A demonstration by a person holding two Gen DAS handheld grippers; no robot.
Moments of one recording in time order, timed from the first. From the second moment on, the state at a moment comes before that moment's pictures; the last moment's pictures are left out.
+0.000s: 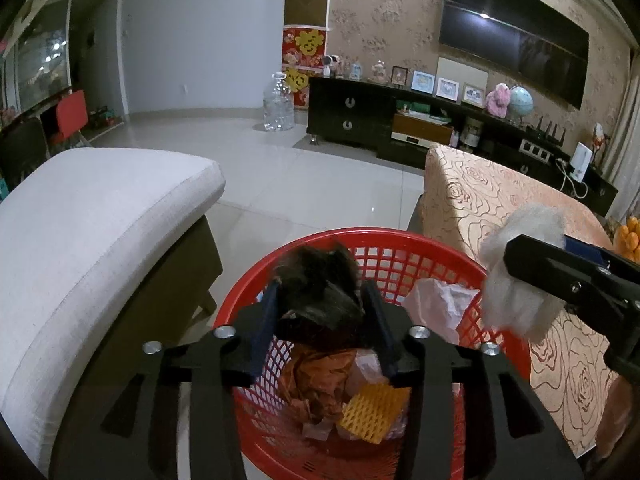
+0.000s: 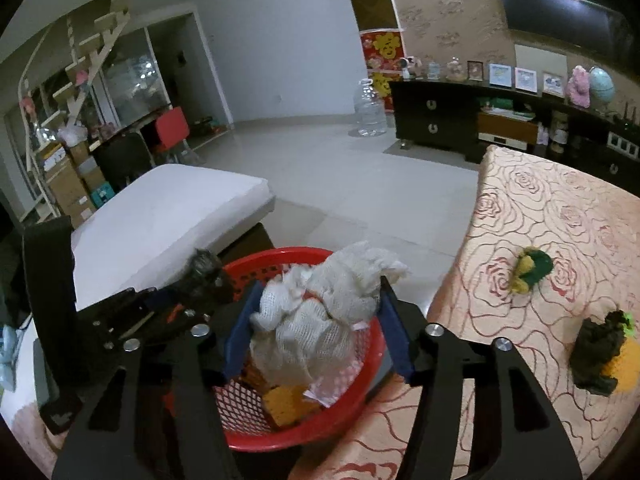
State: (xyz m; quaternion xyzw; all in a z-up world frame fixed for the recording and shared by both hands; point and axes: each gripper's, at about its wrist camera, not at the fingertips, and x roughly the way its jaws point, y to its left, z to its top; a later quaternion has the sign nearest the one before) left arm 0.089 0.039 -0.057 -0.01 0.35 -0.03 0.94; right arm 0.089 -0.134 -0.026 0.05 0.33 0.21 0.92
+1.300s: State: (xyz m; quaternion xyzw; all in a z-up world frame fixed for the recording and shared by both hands) left arm 0.069 -0.005 -0.041 -0.03 0.30 -0.09 0.95; right arm 0.009 -0.302 -0.071 0.06 0.35 0.00 0.93
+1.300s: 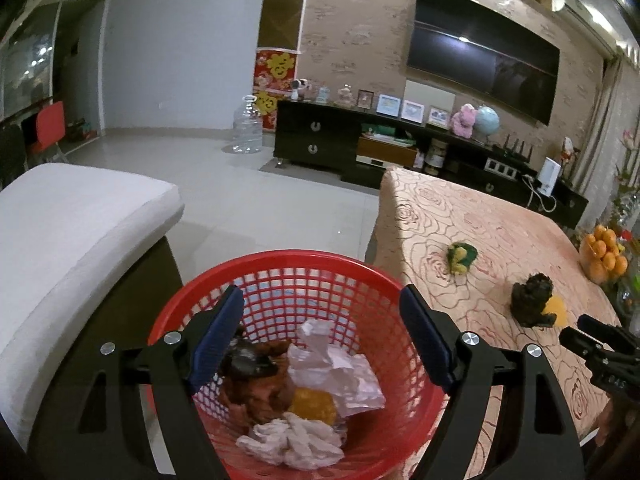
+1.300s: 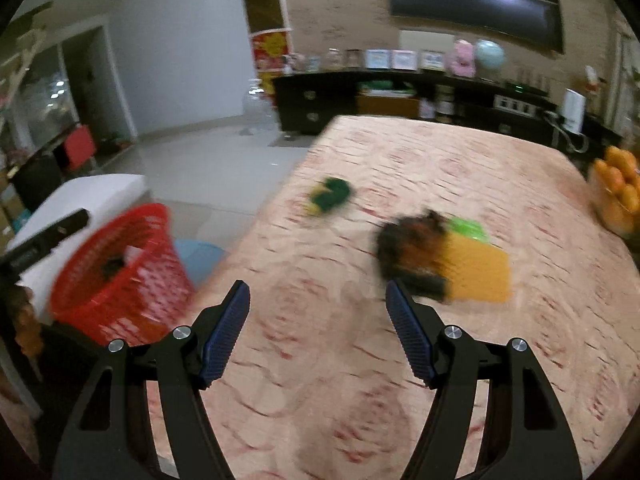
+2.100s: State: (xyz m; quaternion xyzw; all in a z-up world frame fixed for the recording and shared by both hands) left arm 0.064 -0.097 -0.060 0.04 0.33 -0.17 0.93; right arm -0.015 -0.386 -0.102 0.10 0.36 -0.11 0.92
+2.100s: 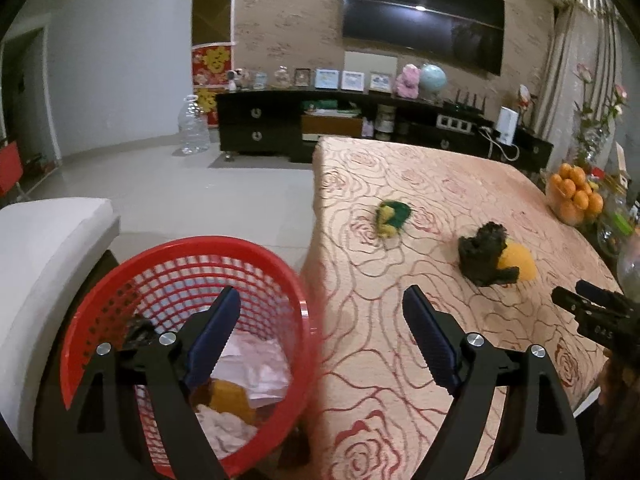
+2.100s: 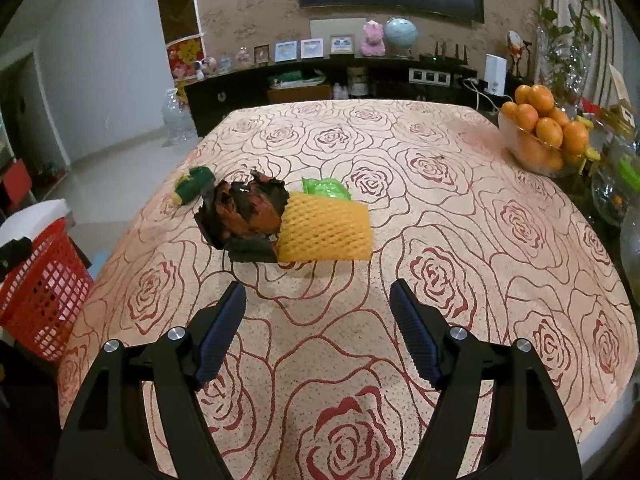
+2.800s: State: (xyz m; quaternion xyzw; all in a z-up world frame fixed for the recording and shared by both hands) left arm 0.101 -0.232 -0.074 0.10 0.35 -0.30 0.88; right arm -0.016 -0.408 -0.110 0.14 0.37 -0.14 0.91
